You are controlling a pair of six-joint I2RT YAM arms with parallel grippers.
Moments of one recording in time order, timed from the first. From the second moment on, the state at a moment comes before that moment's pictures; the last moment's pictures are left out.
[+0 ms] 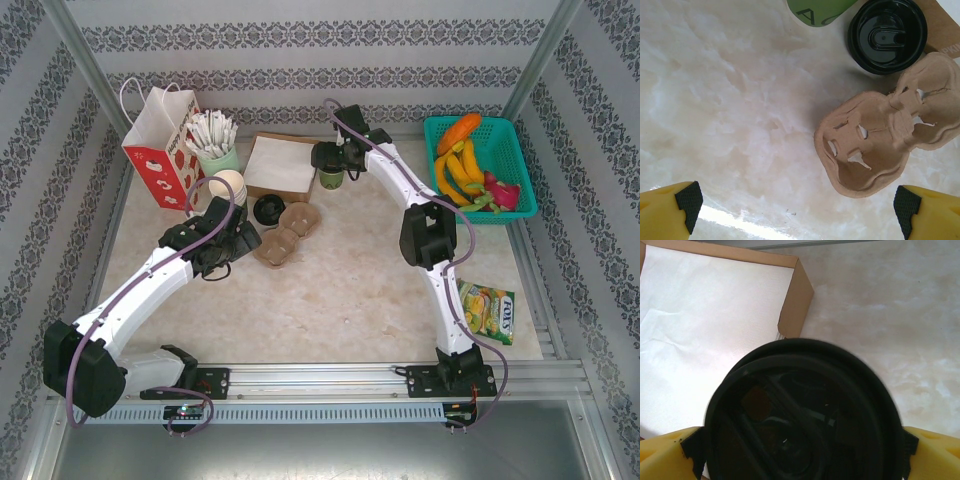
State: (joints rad) left arm -0.43 1.22 1.00 -0.86 -0.20 -0.96; right arm 0.37 2.45 2.35 -0.81 -0.09 0.38
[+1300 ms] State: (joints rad) left arm 0.20 1.42 1.54 -0.88 -0.19 -1.04; right arm 0.50 1.44 1.06 -0.12 0.27 0.42
